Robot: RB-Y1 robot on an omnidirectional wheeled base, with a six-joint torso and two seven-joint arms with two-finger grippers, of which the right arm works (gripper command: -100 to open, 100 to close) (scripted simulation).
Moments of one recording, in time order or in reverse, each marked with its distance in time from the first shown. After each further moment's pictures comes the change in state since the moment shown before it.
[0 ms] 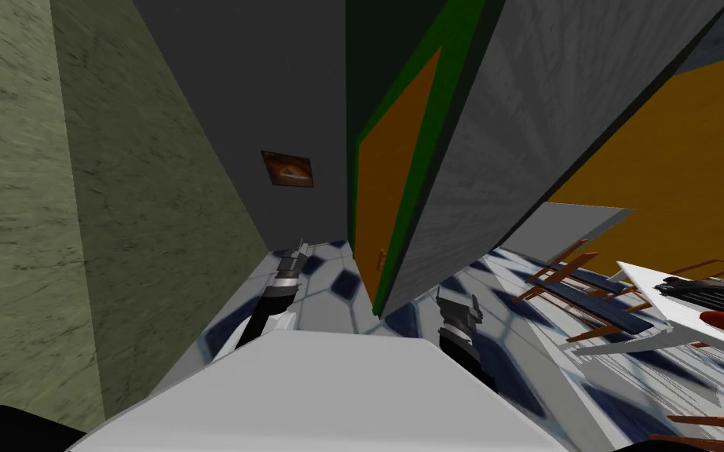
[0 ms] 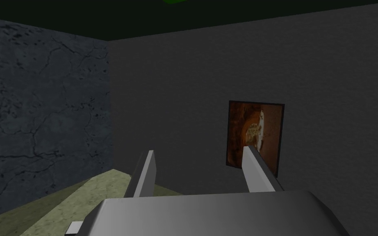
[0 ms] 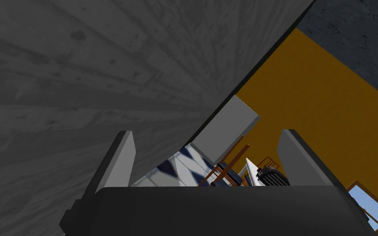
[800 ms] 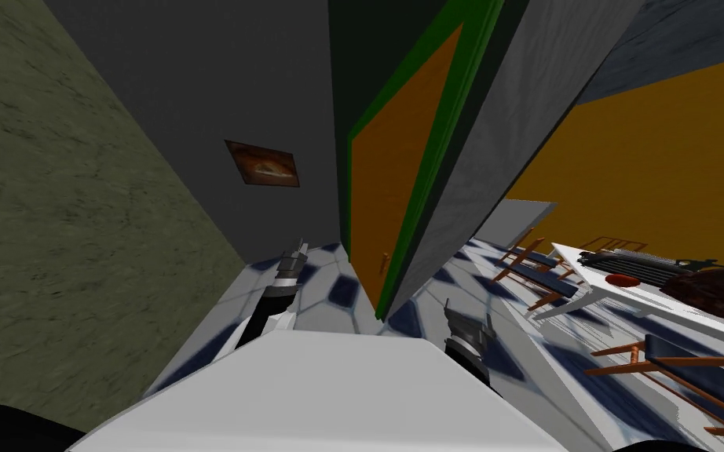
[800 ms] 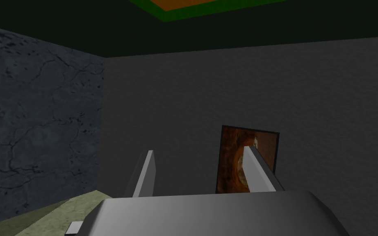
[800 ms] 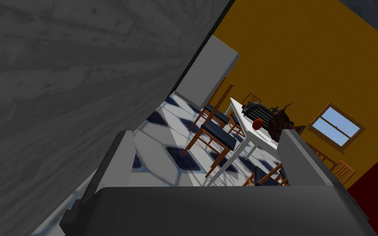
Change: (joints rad) arm 0.005 -0.010 -0.011 0.099 -0.164 -0.066 -0.060
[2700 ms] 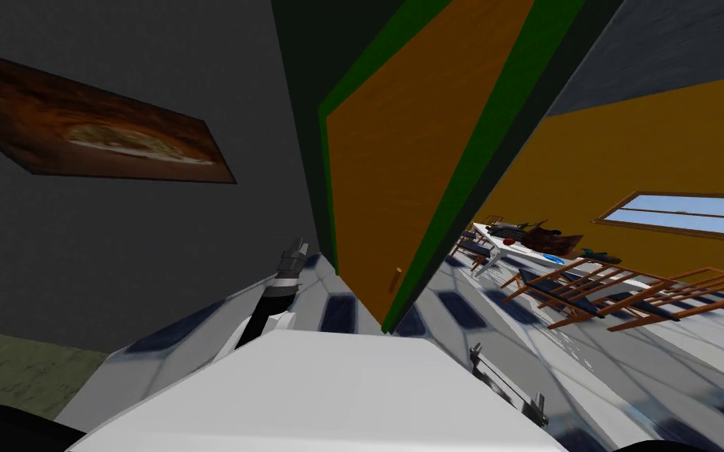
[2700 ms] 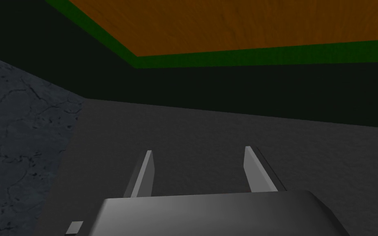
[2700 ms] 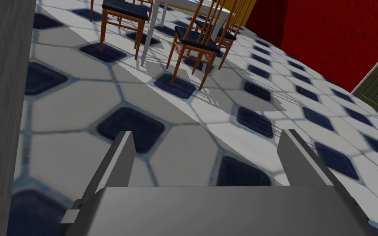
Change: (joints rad) arm 0.002 -0.024 -0.003 0.248 -0.420 -0.185 -0.171
